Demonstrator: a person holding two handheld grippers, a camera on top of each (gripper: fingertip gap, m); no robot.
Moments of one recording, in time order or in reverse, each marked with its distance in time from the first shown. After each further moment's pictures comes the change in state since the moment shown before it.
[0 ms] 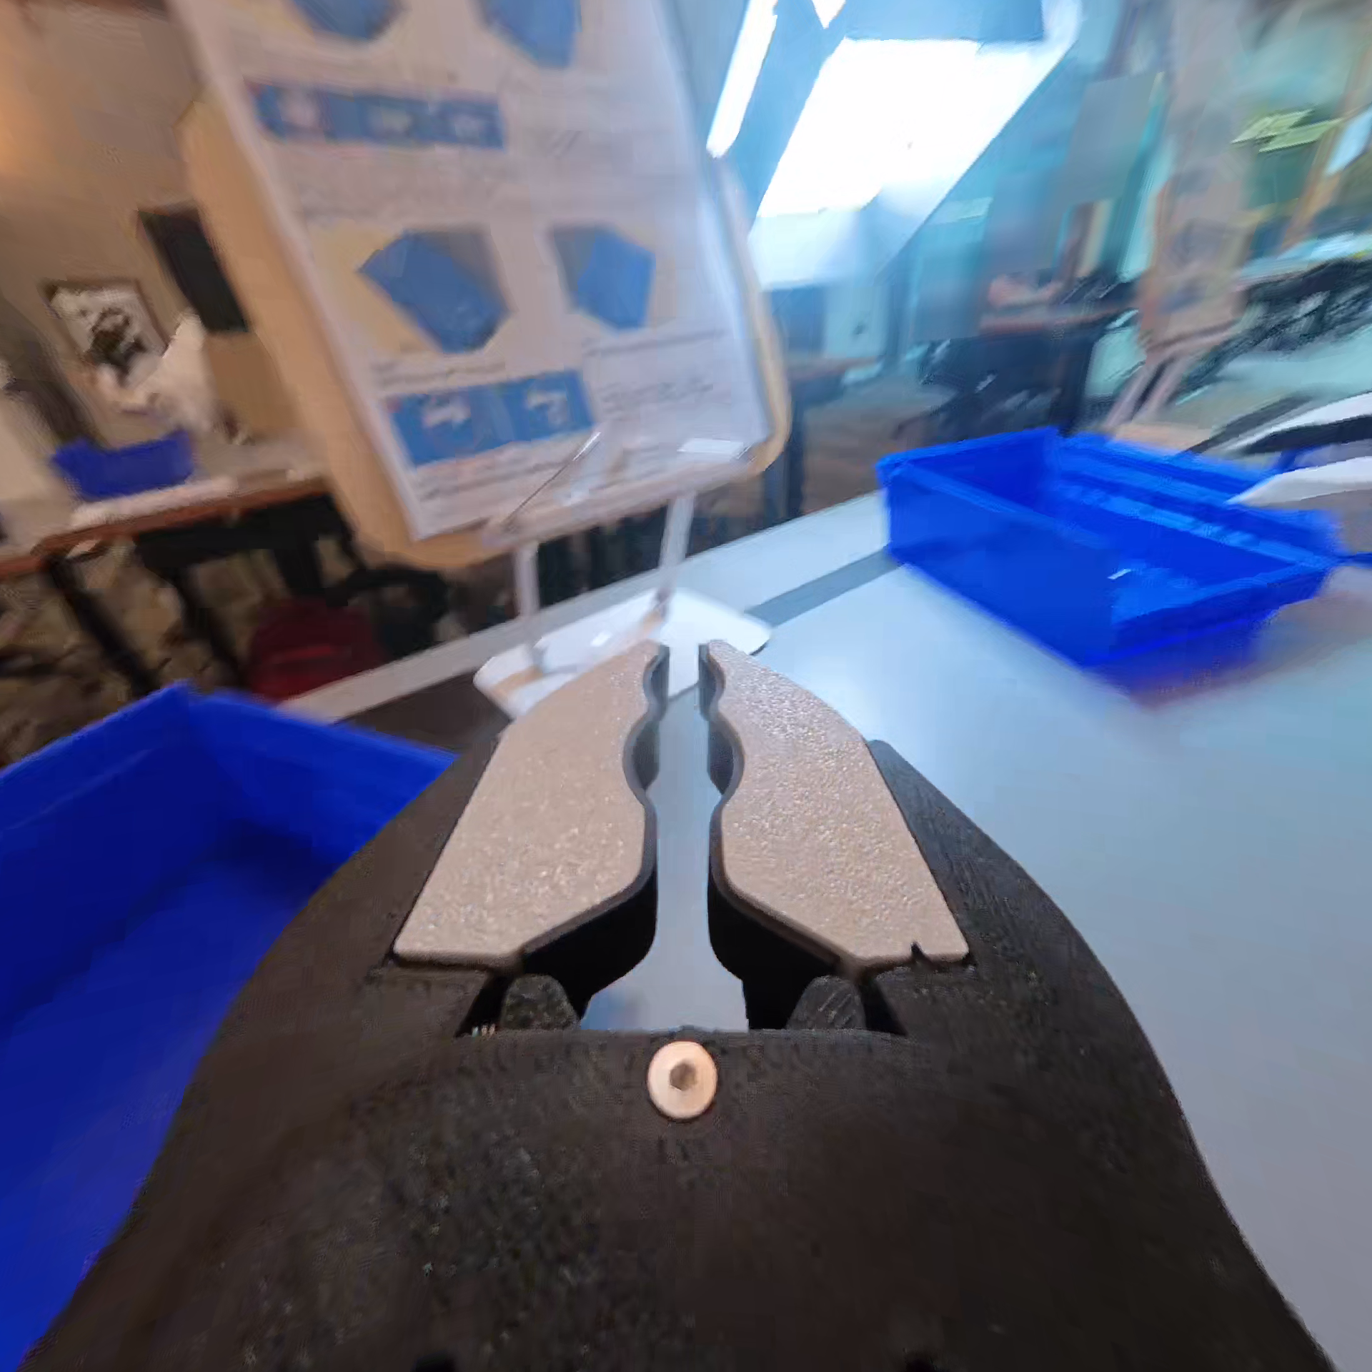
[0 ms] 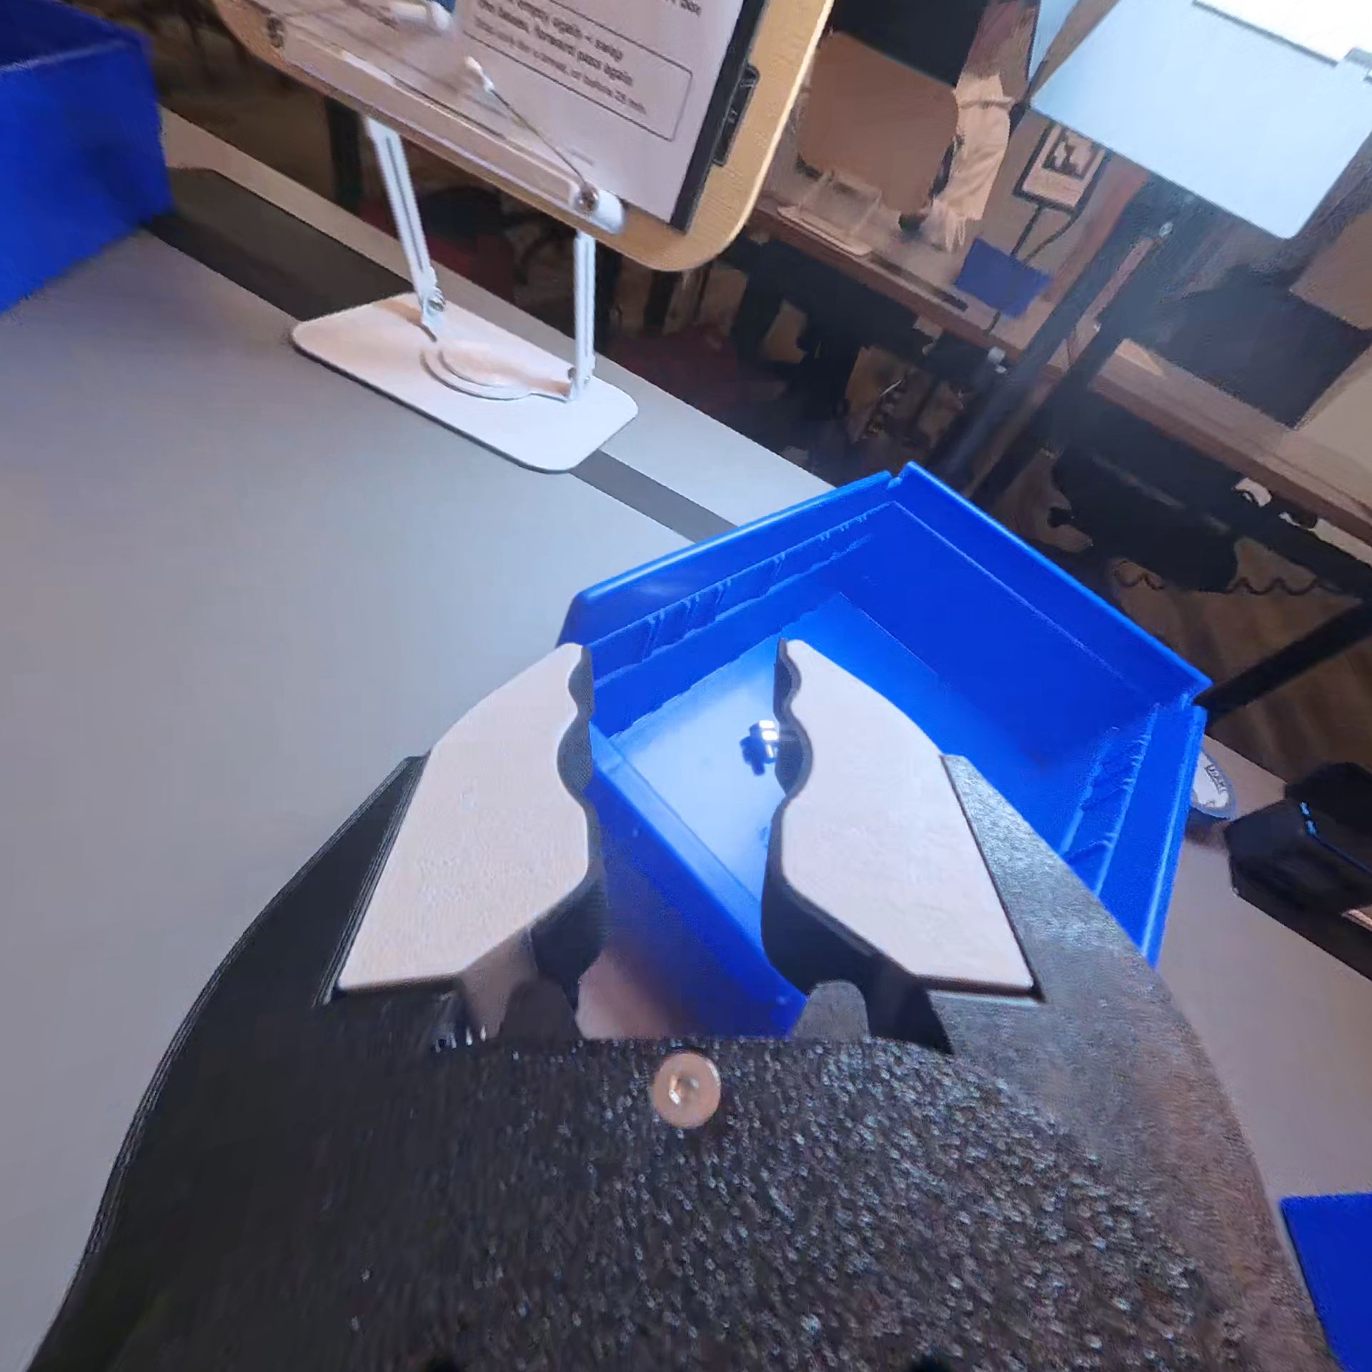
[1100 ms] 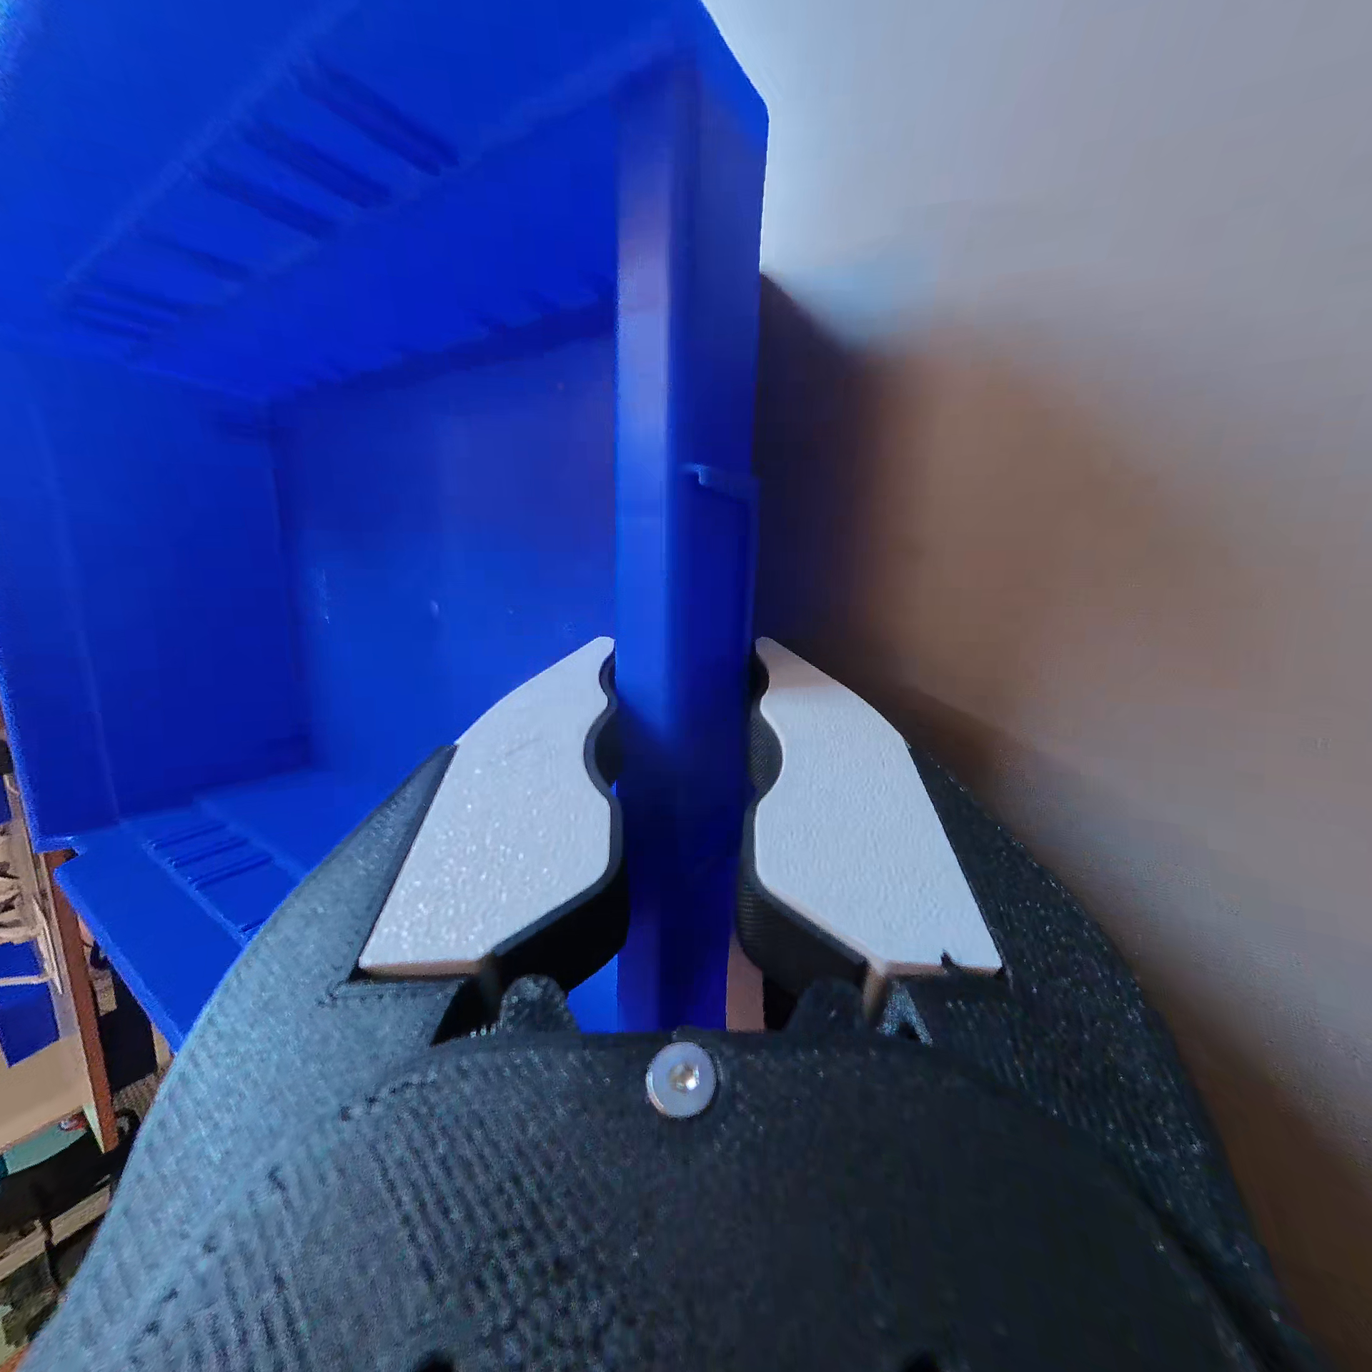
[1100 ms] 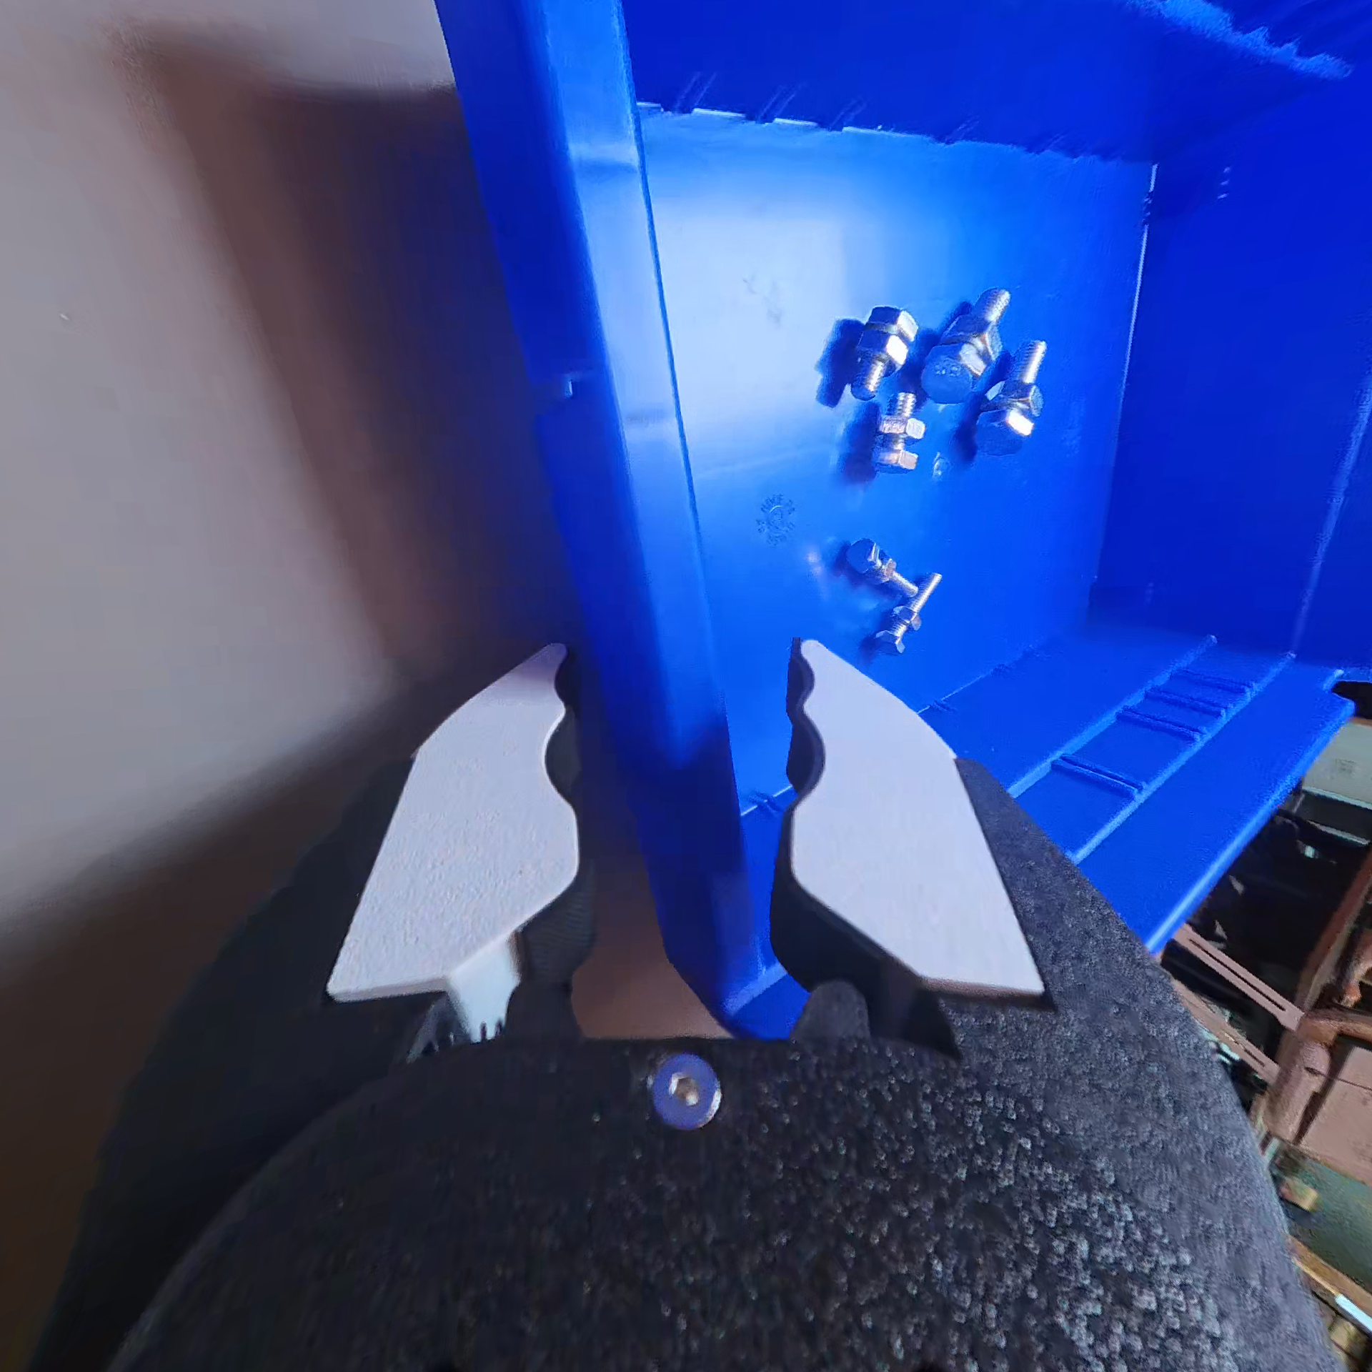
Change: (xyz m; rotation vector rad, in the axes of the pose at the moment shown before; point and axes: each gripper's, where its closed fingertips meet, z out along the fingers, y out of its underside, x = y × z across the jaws) left arm 0.162 0.165 0.011 -0.822 0.339 0.836; right arm 0.027 0.145 0.011 -0.702 -0.204 -0.583
